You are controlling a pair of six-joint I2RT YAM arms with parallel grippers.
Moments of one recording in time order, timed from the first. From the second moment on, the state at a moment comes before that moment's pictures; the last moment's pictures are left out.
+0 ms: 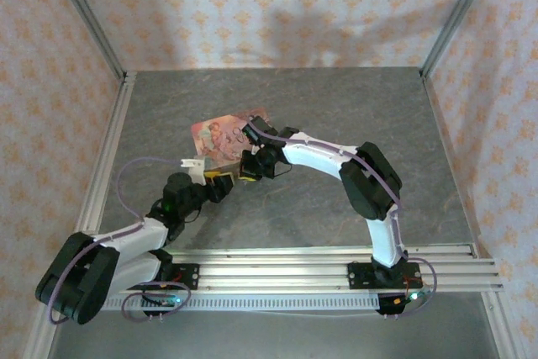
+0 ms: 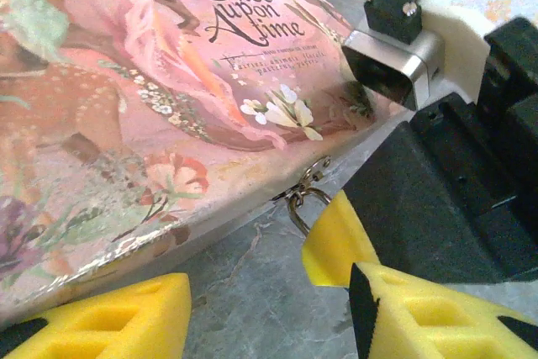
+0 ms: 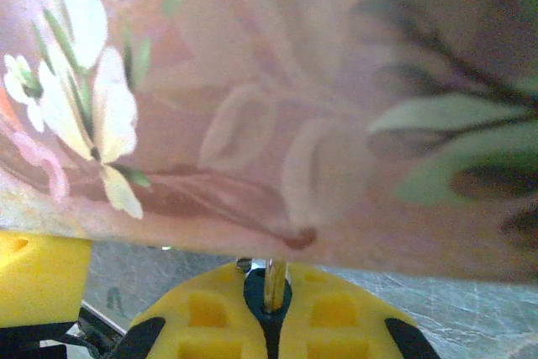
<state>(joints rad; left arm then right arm) -0.33 1.09 0.14 0.56 0.22 -0.48 0.82 2.02 1.50 -0.60 -0.38 0.92</state>
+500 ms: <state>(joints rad) -0.29 1.21 0.18 0.51 0.34 -0.78 0.82 1.97 1.36 -0.34 -0.37 0.98</state>
